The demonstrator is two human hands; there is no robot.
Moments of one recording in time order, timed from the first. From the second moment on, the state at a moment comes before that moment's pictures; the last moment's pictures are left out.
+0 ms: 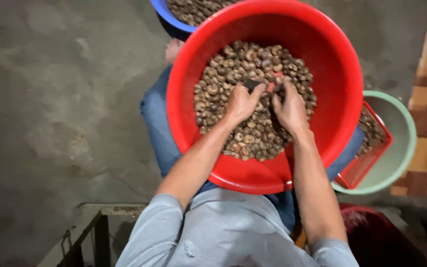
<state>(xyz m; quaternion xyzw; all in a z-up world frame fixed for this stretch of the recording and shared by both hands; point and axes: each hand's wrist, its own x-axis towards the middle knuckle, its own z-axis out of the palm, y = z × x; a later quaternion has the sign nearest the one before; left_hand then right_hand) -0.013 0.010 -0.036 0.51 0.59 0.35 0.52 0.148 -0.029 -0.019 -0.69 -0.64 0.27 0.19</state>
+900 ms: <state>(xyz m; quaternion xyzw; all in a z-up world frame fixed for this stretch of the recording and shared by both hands) -0.027 -0.002 -0.053 0.54 0.52 0.33 0.58 0.156 -0.037 -0.046 -0.75 -0.60 0.27 0.04</state>
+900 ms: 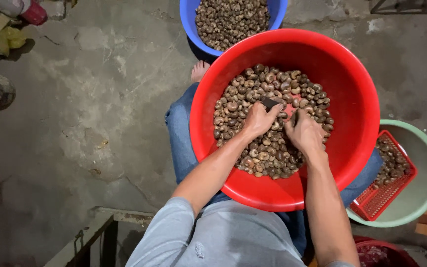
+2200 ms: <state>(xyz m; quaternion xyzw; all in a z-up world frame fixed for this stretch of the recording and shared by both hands) -0.017 0.002 -0.031 0.43 0.49 0.47 0.59 0.139 -0.025 -0.032 -0.48 -0.30 0.62 0.54</state>
